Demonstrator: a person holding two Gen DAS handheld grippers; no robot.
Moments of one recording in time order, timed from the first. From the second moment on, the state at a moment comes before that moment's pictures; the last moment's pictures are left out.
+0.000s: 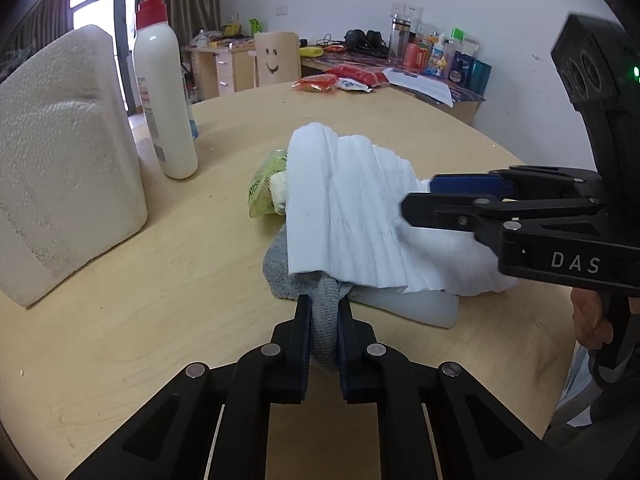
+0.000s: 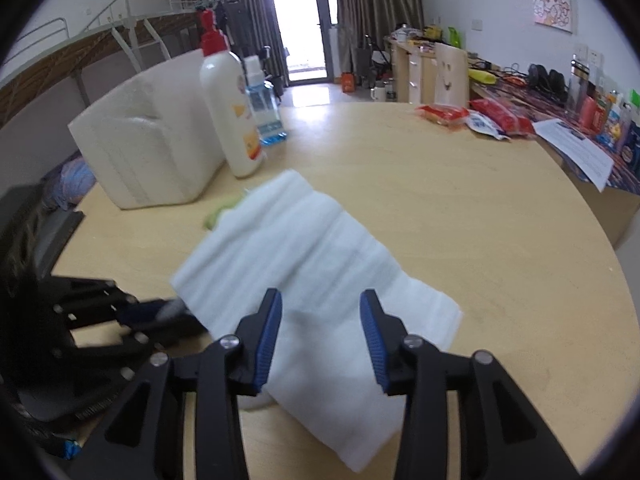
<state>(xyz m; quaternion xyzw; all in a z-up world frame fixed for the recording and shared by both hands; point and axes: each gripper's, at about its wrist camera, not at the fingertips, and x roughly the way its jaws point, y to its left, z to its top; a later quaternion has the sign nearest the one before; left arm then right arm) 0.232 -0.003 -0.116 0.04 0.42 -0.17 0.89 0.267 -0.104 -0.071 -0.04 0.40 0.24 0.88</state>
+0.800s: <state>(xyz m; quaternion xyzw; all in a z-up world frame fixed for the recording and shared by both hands) 0.231 -0.003 -0.115 0.04 0.41 -0.17 0.89 0.275 -0.086 -0.095 -0.08 0.42 0.26 0.87</state>
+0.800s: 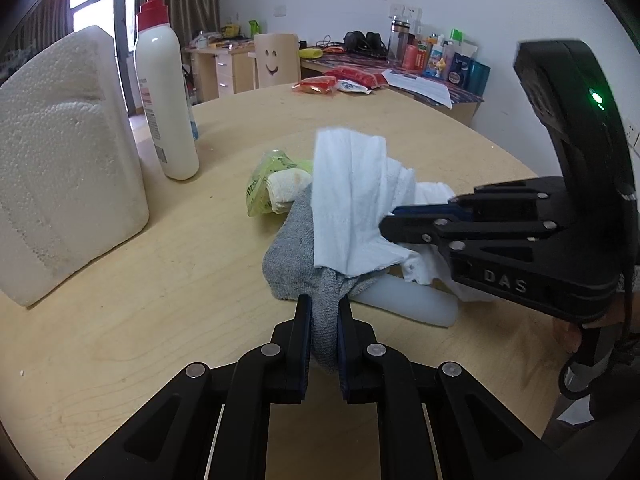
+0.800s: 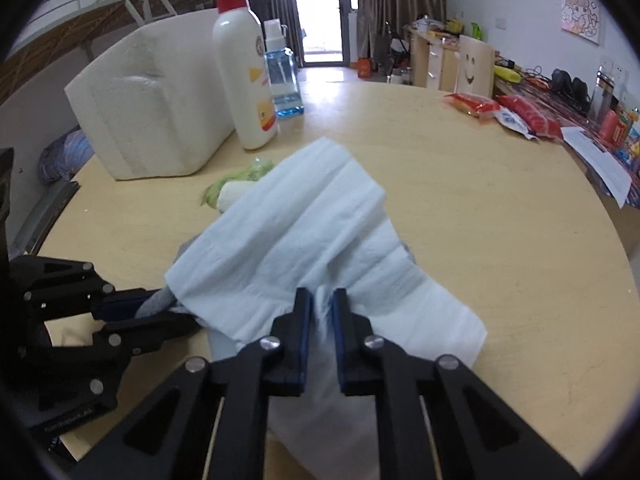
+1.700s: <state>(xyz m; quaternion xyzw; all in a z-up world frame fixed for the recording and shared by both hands) 0.180 0.036 -0.043 -0.01 0.28 -0.11 0.95 0.240 -0.153 -0.017 0.01 0.31 0.23 0.92</state>
